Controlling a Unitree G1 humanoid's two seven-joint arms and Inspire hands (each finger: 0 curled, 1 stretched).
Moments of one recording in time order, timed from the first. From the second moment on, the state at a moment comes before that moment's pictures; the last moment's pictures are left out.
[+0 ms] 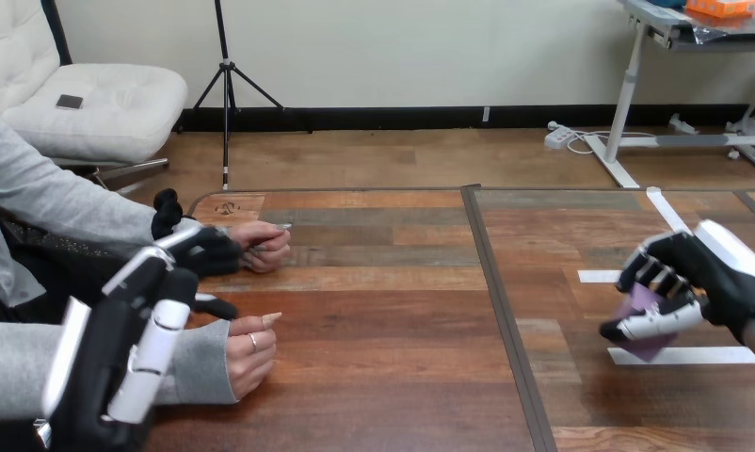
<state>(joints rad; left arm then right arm) 0.35 0.16 0.15 -0.11 -0.14 -0.52 -0.23 -0.52 -0.66 0.11 1.11 -0.39 -0.54 0.08</state>
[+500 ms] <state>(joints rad) 0.30 0.23 0.22 -0.12 -0.05 -0.57 -0.22 -0.52 -0.67 0.10 1.01 -0.38 -0.58 0.08</state>
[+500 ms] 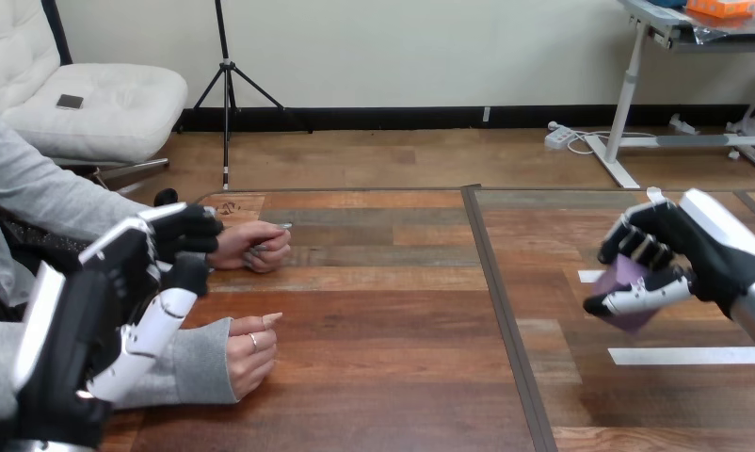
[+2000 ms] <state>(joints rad) 0.29 0.56 0.35 -0.24 0.29 -0.32 -0.38 -0.52 -0.67 0.10 0.98 -0.35 -0.60 0.12</state>
